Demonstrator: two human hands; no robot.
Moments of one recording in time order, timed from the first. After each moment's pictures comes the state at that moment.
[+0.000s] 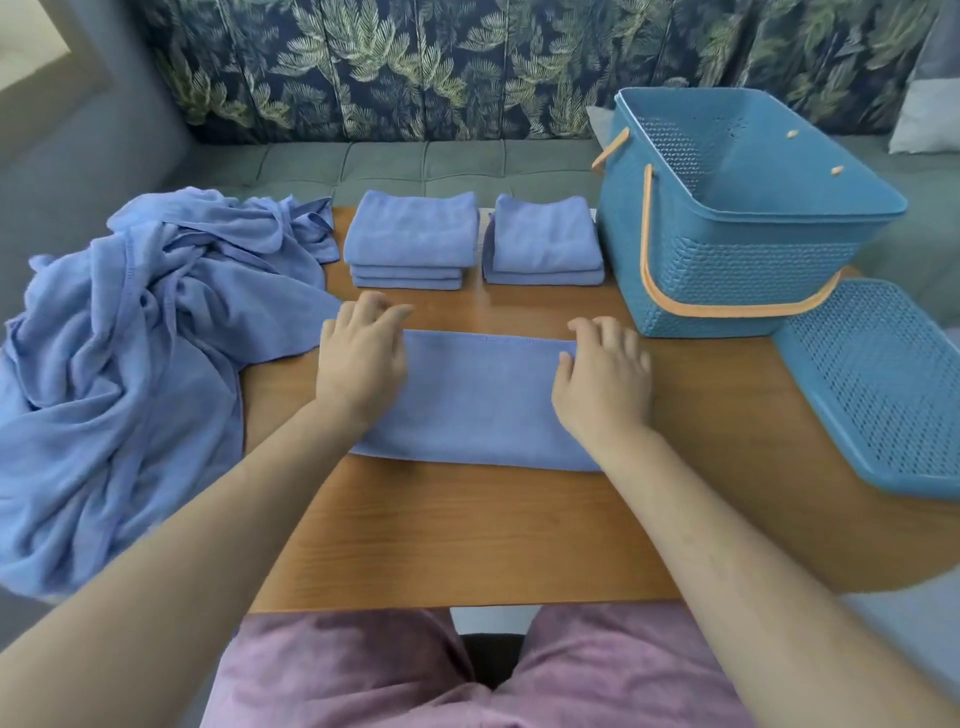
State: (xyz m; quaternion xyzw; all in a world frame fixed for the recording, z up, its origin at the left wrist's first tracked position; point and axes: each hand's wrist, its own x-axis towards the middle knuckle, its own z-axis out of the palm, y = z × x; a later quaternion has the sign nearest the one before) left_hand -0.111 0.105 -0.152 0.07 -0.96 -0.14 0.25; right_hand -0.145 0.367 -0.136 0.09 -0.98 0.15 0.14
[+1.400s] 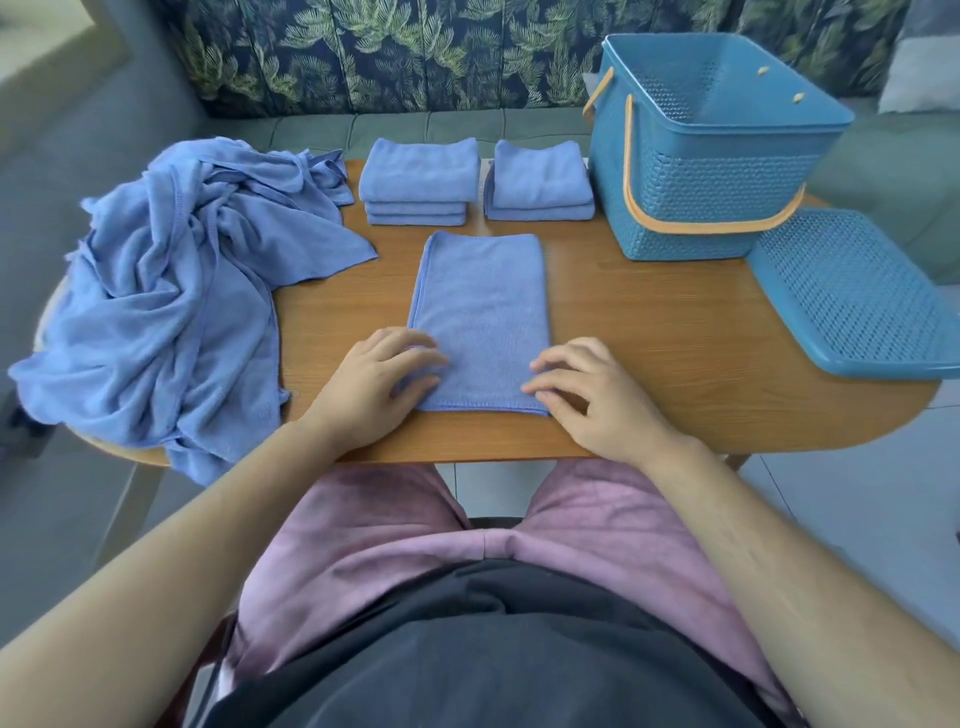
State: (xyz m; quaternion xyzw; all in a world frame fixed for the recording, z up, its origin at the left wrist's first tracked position) left_hand 0.028 0.121 -0.169 -0.19 -0.95 -0.19 0.17; right_hand -0.036 0.433 -0.168 0.42 -0.85 0.32 0.08
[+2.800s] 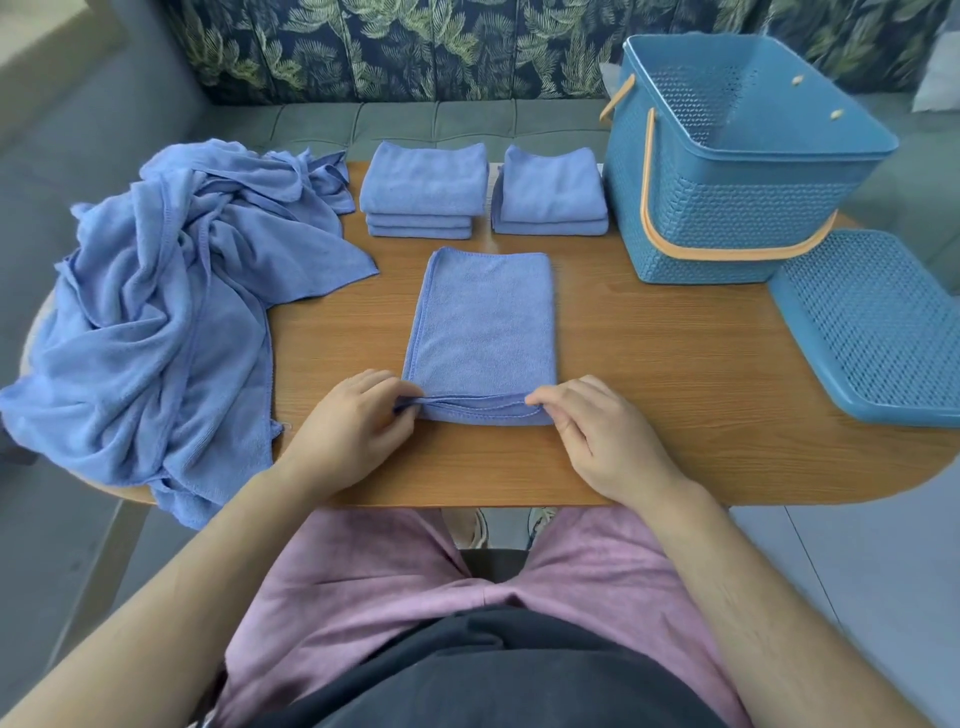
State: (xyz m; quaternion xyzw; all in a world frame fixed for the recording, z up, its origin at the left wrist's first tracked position) left_hand 0.039 0.122 -0.148 -0.12 -0.96 -0.23 0.14; right_hand -0.036 0.422 -0.152 0.39 -0.87 0.30 0.07
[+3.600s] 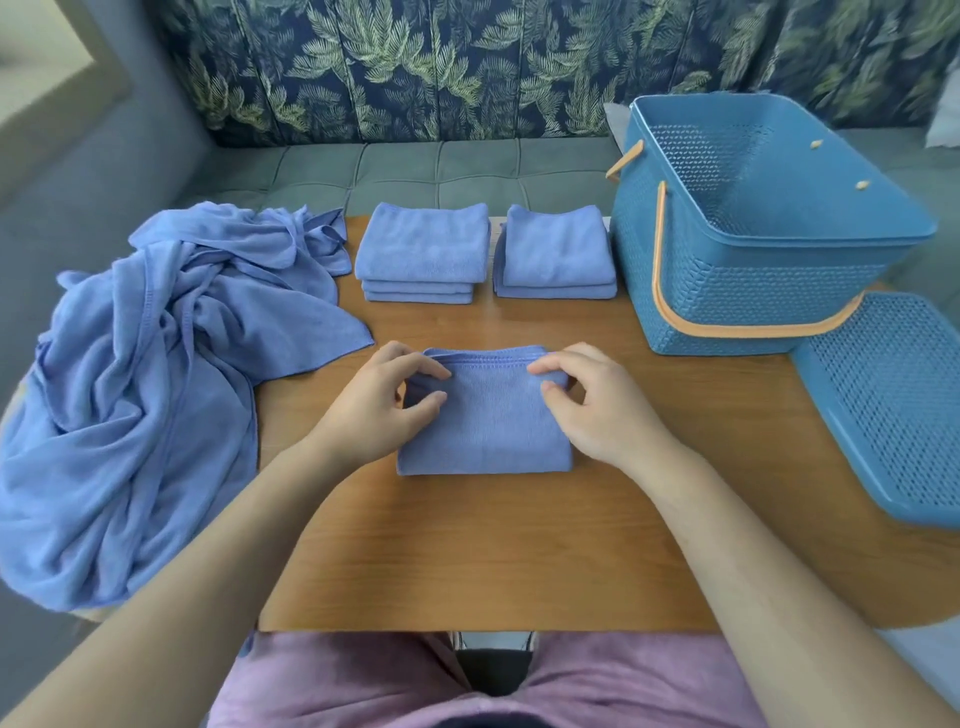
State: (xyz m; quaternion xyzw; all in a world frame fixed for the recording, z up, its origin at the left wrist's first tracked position) left_hand -0.073 0.117 -0.112 -0.01 -0.92 -0.37 0.07; right_hand -0.148 0.378 -0.116 0.26 -0.88 0.40 0.00
